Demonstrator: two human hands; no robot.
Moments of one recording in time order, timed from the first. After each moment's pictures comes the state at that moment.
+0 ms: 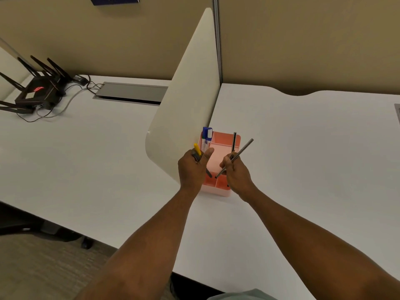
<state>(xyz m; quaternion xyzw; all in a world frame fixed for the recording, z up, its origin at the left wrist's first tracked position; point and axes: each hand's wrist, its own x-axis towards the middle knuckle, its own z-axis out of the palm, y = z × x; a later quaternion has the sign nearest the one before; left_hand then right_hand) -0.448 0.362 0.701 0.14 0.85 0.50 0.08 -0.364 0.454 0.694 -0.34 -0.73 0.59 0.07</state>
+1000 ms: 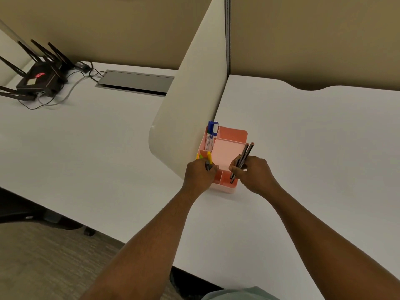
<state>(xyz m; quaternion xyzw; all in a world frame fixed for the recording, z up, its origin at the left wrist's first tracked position) -0.444 0.353 0.700 0.18 0.92 0.27 0.23 -0.350 0.480 0.706 -0.32 -0.84 0.44 -0.04</state>
